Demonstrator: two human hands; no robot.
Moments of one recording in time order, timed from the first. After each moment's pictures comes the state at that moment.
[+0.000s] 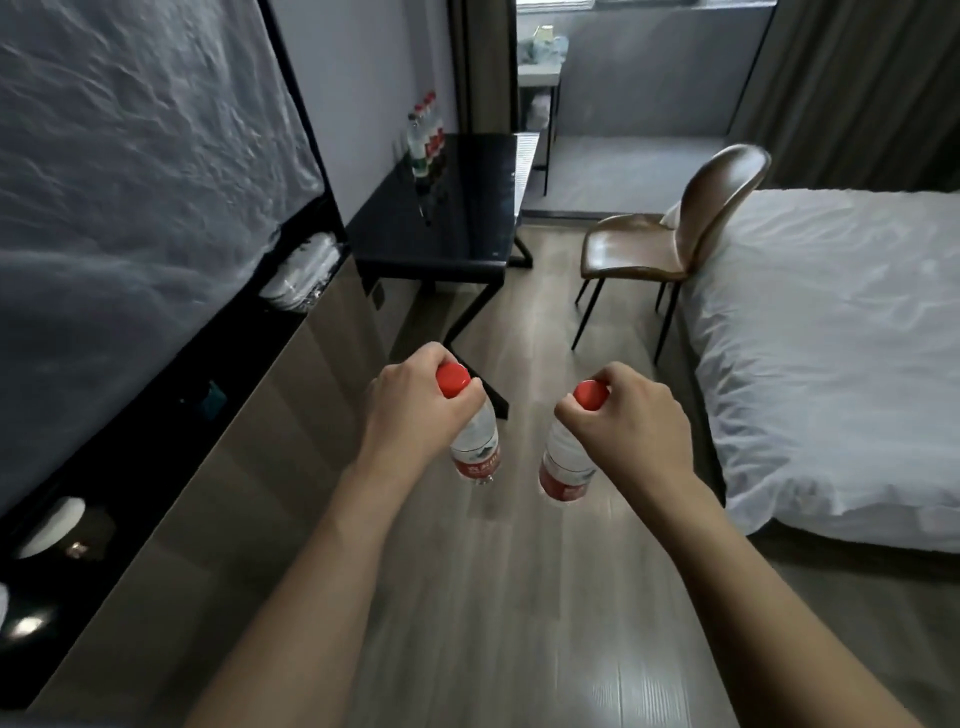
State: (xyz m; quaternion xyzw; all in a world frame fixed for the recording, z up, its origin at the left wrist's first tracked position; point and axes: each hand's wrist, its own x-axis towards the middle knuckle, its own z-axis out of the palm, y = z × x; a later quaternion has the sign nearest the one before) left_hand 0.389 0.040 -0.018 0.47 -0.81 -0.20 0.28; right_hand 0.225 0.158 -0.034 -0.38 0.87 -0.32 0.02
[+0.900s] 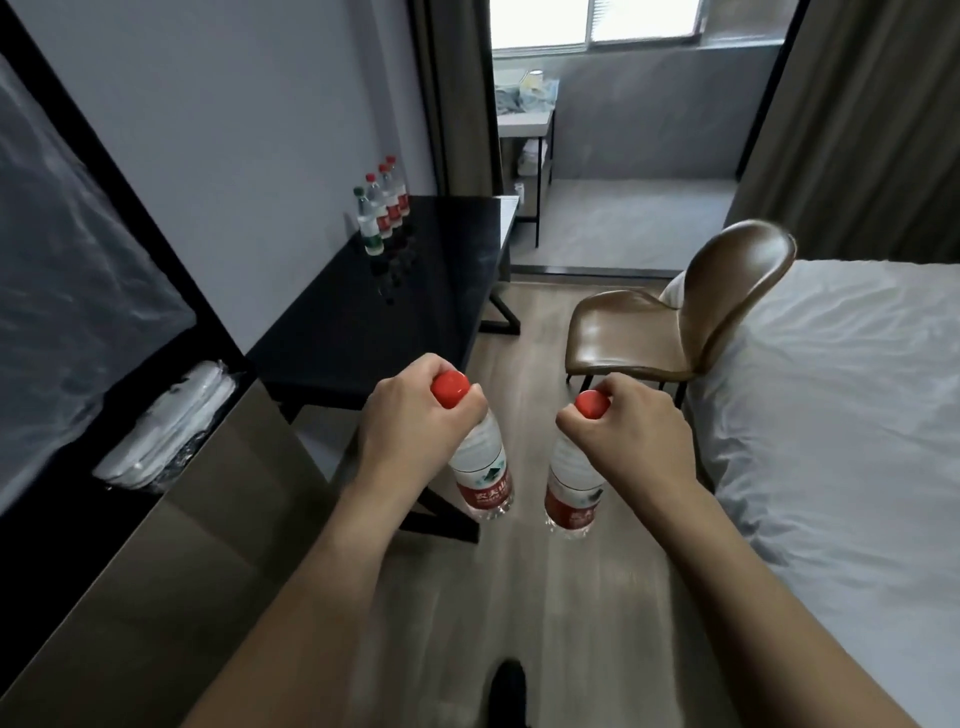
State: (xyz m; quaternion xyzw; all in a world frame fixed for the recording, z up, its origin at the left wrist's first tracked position) left_hand 0.035 -0.237 -0.011 0.45 -0.80 -0.20 0.34; right_hand -0.138 -0.125 -0.026 -0.39 0.86 -0.33 0.02
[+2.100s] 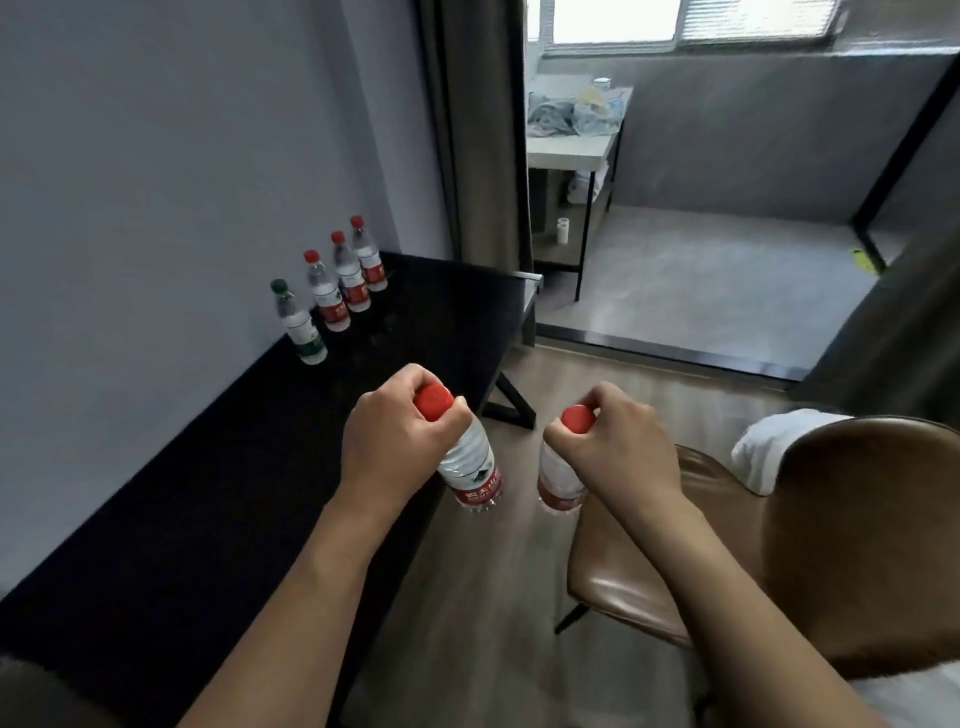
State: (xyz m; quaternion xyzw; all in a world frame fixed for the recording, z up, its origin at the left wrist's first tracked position) left_hand -0.392 -0.732 -0.021 0.50 -0.76 -0.21 0.36; right_hand -0.588 -0.653 -0.042 -0.47 0.81 -0.34 0.07
